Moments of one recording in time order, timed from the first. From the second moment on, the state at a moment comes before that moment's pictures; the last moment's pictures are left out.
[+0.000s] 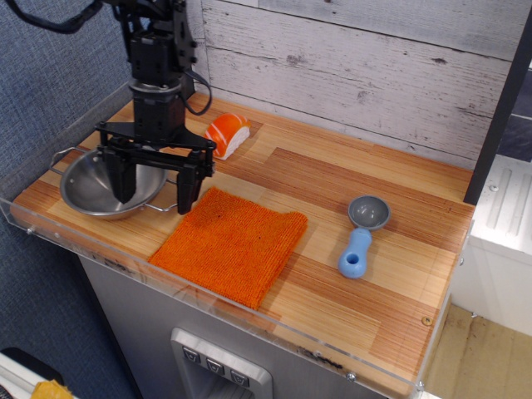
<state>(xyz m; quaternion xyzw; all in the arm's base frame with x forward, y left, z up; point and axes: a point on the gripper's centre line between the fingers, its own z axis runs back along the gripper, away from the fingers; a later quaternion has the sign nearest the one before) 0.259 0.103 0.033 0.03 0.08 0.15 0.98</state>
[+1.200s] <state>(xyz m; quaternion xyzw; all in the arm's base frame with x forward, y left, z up) 0.251 0.101 0.022 0.01 0.07 0.15 0.99</state>
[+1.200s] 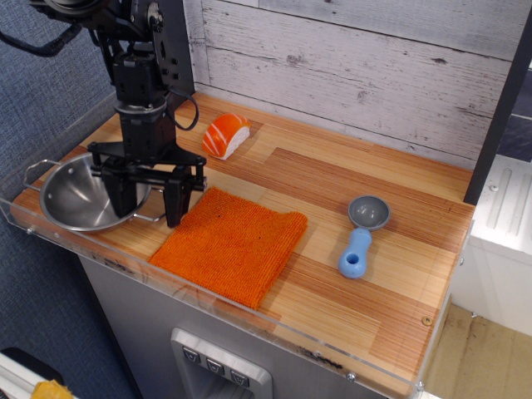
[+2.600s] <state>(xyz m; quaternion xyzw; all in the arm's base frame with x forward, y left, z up) 0.282 0.074 0.095 -0.03 0.00 0.12 0.99</state>
